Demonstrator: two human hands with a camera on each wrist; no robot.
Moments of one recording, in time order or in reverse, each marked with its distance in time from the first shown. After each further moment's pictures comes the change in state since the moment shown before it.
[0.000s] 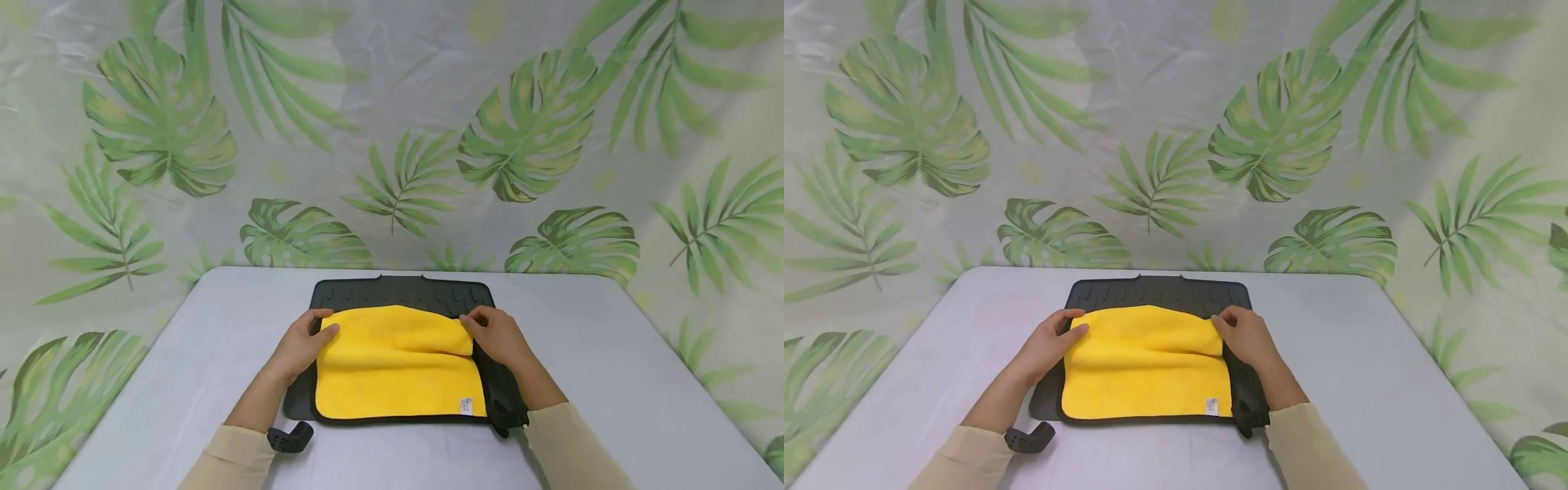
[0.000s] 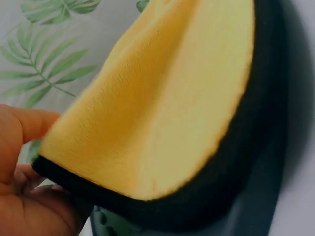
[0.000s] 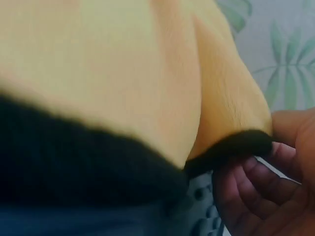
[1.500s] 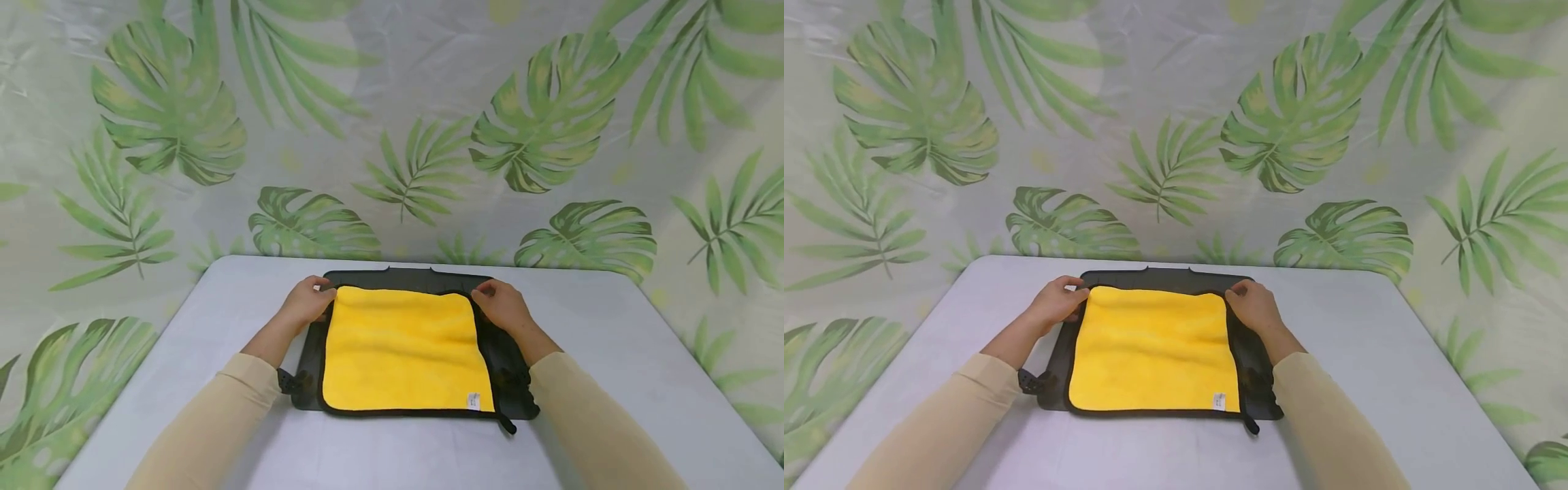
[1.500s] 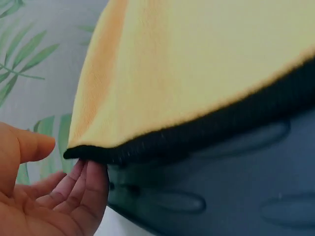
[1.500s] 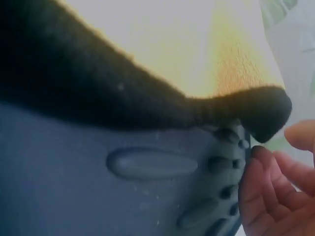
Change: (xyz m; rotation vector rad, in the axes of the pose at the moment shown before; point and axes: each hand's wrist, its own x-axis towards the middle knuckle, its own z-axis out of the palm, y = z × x) left_hand 0.049 0.018 -0.026 0.100 -0.018 -0.172; right_hand 0.044 0.004 -0.001 -0.042 -0.008 0.117
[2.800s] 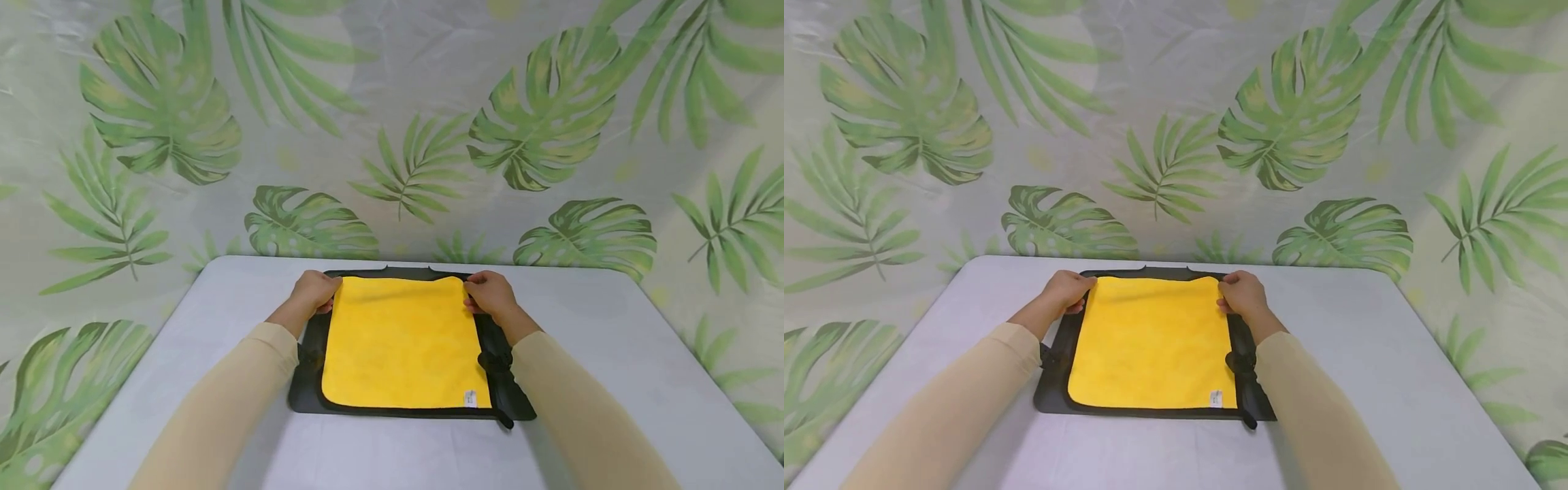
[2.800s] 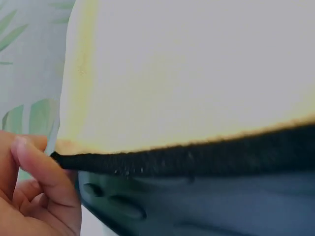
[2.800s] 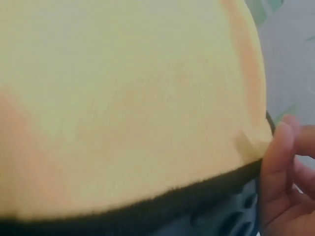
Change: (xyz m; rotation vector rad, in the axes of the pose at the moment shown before) left_hand 0.041 0.015 0.009 -0.021 0.074 -0.169; right_hand 0.032 -0.010 0.010 0.443 -0.012 0.229
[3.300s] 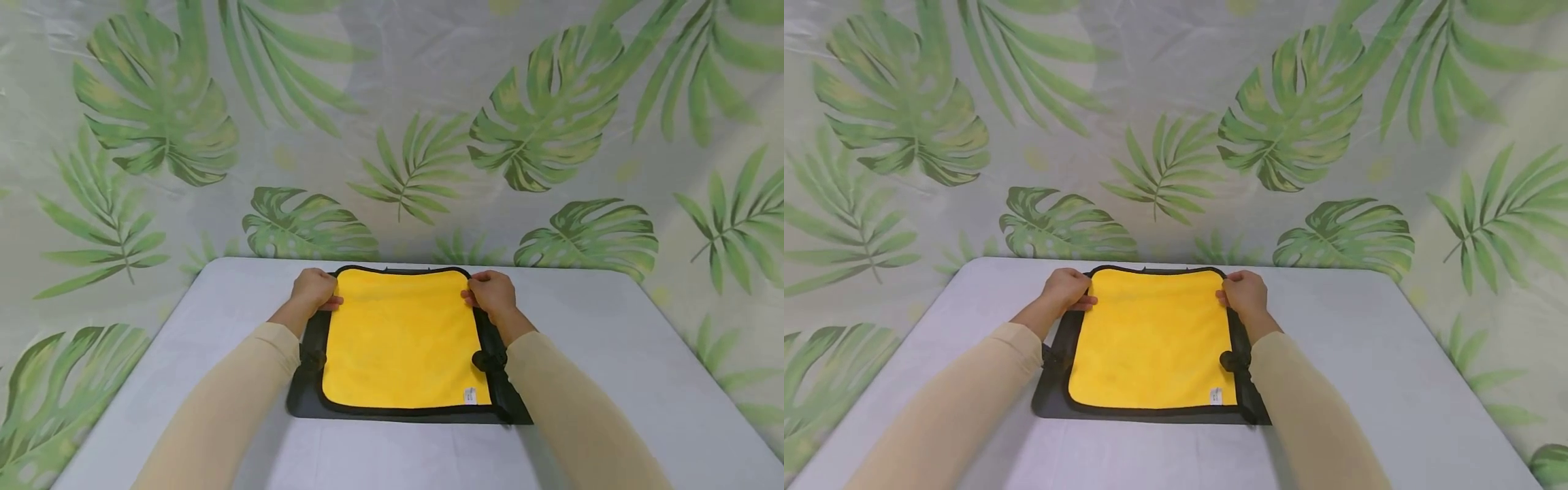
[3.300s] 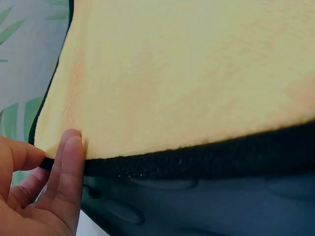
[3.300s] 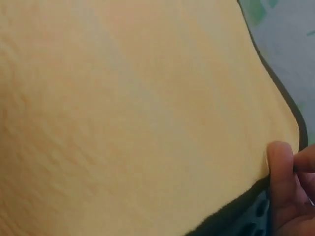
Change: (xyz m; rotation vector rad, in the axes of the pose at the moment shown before) left_hand 0.007 0.003 0.003 -0.162 0.042 -0.004; right_hand 0.002 -0.004 0.006 0.119 0.123 0.031
